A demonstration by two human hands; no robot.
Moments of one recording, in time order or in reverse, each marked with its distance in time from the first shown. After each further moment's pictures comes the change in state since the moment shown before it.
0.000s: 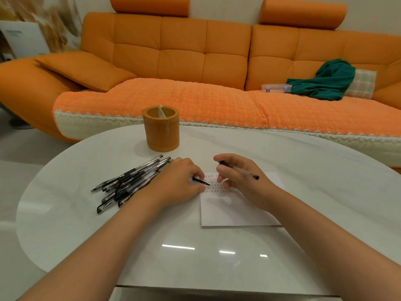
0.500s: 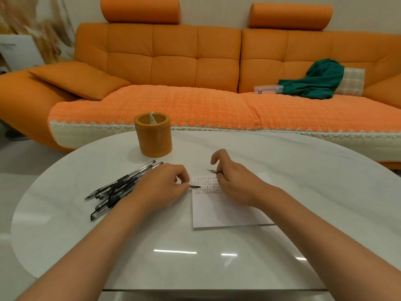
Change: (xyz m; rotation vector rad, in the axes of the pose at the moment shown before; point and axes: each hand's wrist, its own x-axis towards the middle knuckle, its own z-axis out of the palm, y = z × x) left_hand -0.011 0.000 -0.010 -0.005 0.083 -0.099; right_hand -0.004 -0.010 -0.010 -0.894 -0.063 -0.149
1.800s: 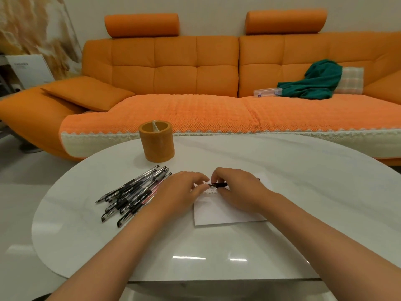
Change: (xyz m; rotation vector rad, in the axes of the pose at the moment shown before) left_hand -0.013 0.039 0.010 0.005 0.031 0.136; right_hand -0.013 0.011 0.006 -0.207 0.053 -0.024
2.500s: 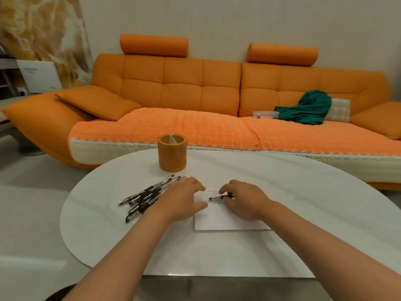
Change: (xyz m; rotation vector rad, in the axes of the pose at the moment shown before) left_hand -0.022 -0.028 -0.033 0.074 -0.112 0.015; right_hand 0.006 -0.022 0.002 -0.210 -0.081 0.072
